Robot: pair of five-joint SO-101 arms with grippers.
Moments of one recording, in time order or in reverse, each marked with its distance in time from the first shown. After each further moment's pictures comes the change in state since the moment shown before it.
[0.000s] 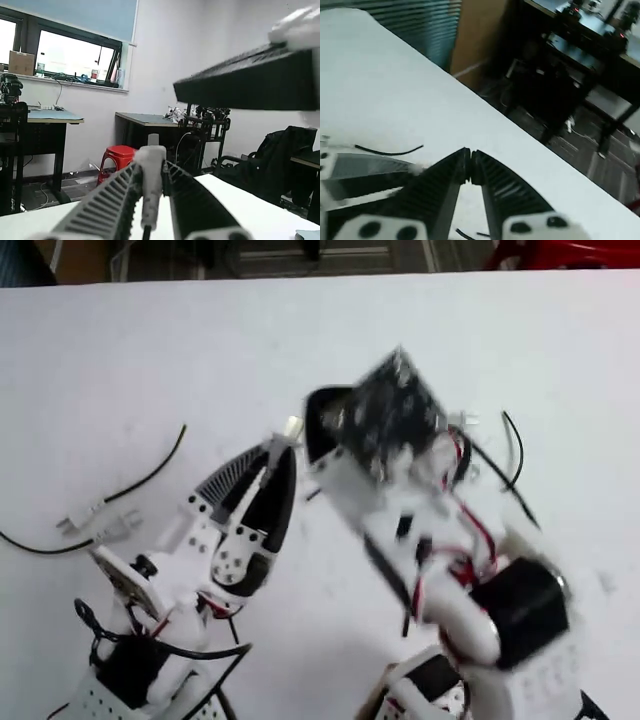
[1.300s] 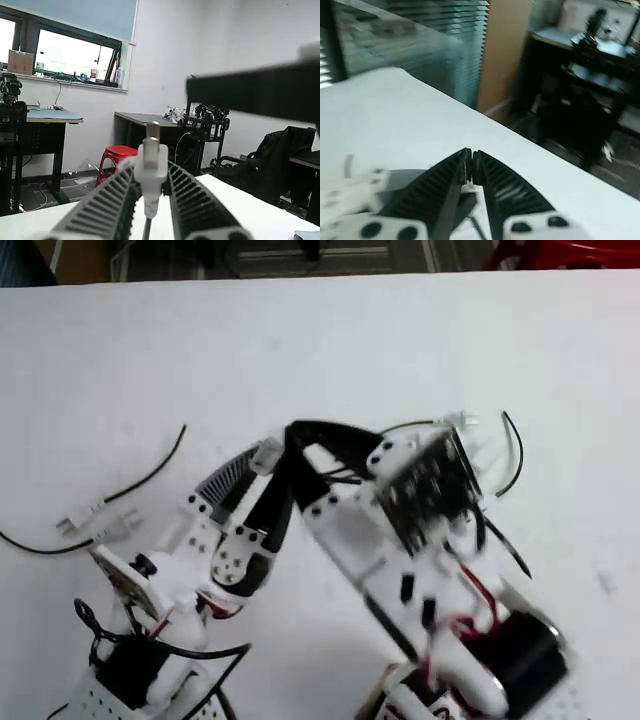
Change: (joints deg) left arm 0.1 0.0 -0.2 0.0 0.3; right arm -5.5 -15.0 17.5 -12.0 -10.4
